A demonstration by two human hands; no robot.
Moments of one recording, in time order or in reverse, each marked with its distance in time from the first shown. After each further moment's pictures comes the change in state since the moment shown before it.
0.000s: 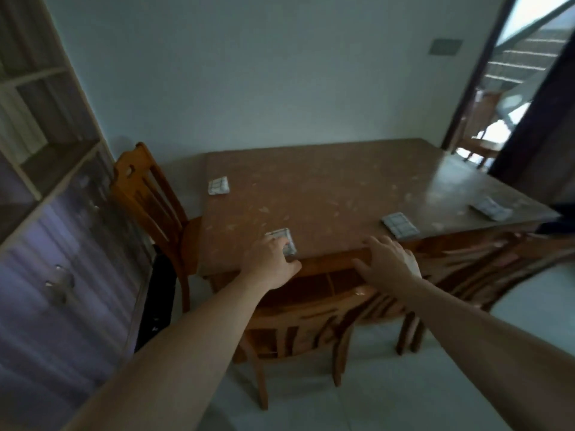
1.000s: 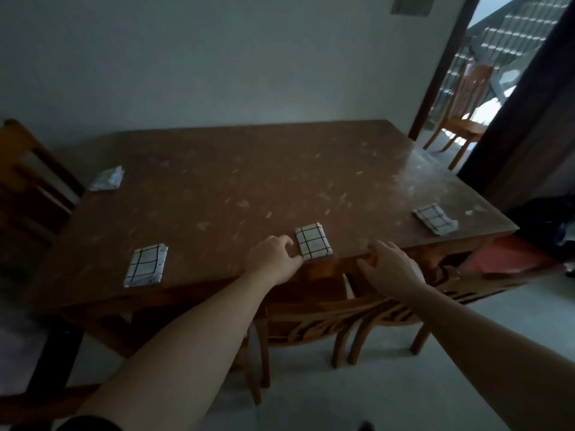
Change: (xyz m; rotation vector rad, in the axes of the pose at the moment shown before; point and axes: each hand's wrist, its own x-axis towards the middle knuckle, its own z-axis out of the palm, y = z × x) left_hand 0.232 0.281 0.165 -0.146 -0.130 -0.135; right_hand 0.197 0.330 -0.018 0.102 -0.110 0.082
